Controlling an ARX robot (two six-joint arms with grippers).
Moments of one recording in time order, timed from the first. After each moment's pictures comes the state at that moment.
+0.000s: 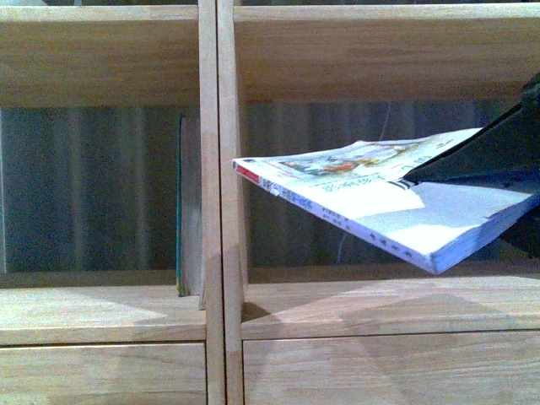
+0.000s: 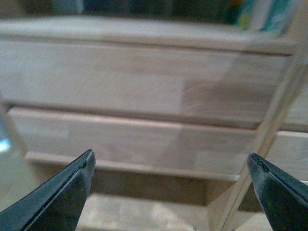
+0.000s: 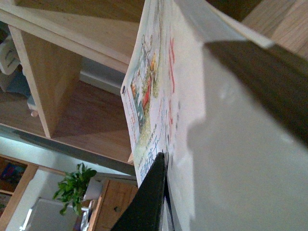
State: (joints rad) left arm -0.02 0.04 0.03 -0.05 -0.11 -0.04; right arm 0.31 1.01 0.76 0.28 -0.24 1.09
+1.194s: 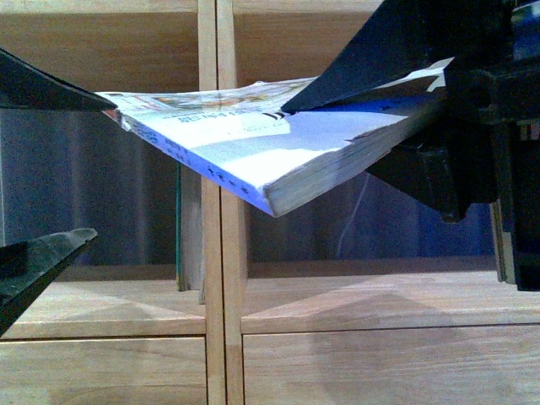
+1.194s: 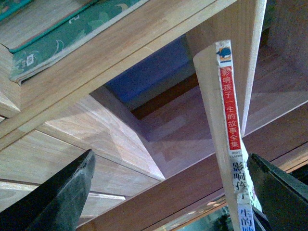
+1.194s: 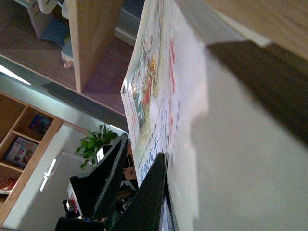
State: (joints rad) left arm -0.24 1.09 0.56 0.79 0.36 -1.09; right arm 0.52 1.06 0.83 0.34 -0.22 1.04
